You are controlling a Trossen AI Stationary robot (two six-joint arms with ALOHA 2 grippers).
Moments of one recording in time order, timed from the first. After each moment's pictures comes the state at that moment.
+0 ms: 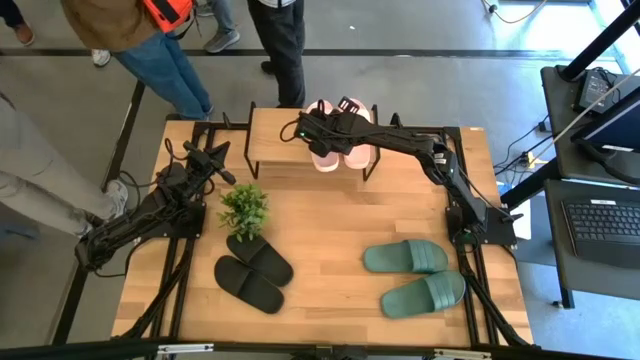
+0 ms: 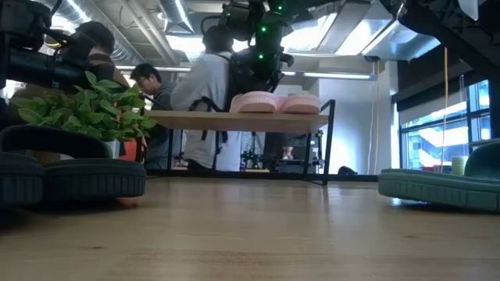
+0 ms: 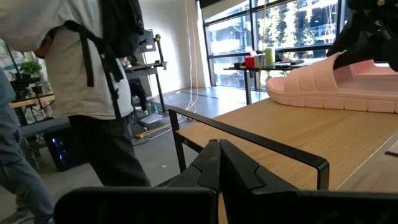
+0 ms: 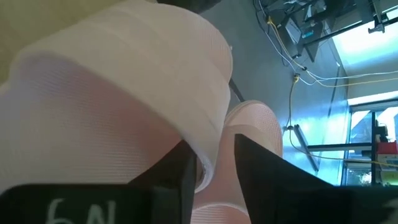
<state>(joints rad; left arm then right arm) 0.64 0.01 0.01 0.06 -0.36 0.14 -0.29 2.25 2.23 -1.16 0.83 0.13</state>
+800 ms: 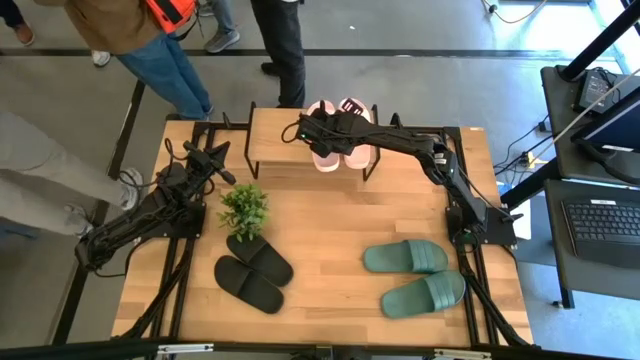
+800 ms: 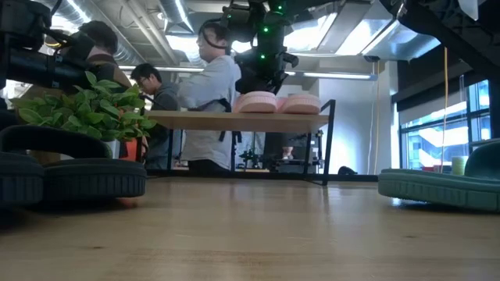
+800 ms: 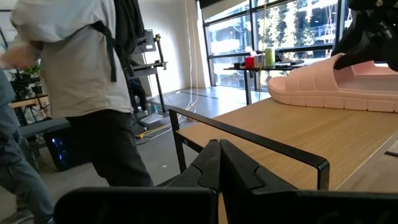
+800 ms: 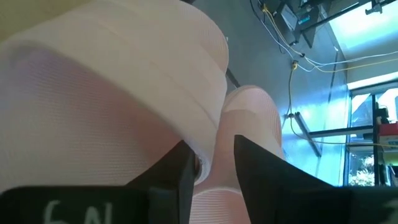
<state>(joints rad) 0.64 0.01 0.01 0.06 -0.36 0.14 -0.29 2.25 2.23 -1.22 0.85 0.23</state>
